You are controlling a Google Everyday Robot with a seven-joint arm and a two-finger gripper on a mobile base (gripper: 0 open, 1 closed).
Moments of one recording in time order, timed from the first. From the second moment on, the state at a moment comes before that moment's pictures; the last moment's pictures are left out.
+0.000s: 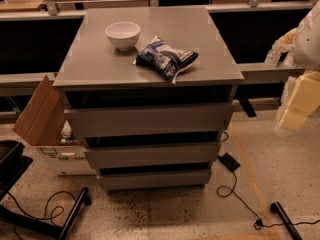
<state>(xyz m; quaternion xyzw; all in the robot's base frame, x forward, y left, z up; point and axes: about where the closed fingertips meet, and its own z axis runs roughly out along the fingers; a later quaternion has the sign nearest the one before) 0.438 -0.216 0.978 -0.60 0.78 -0.04 0.16</state>
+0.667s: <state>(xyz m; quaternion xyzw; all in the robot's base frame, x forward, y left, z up) 0.440 -0.211 0.959 -0.60 0.78 -0.03 0.17</state>
